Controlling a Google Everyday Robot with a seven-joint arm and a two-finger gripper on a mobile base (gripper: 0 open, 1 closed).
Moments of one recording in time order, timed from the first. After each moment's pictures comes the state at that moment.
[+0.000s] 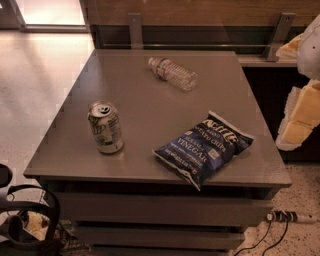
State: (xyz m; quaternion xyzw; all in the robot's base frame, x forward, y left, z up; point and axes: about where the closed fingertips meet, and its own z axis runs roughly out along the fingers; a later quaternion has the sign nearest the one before) arm 0.438 -0.214 0.986 -0.60 0.78 -0.05 0.17
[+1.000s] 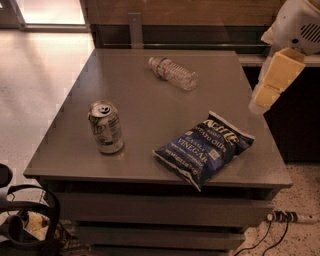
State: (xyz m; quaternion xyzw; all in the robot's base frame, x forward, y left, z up) arm 0.501 -0.205 0.993 -0.56 0.81 -0.01 0.18
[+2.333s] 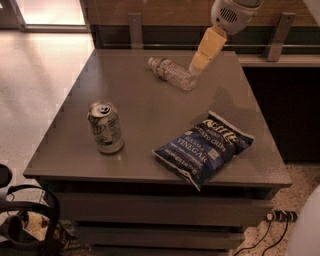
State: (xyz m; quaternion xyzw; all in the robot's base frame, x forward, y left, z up) arm 0.647 -0.134 0.974 -0.48 0.85 0.00 0.21
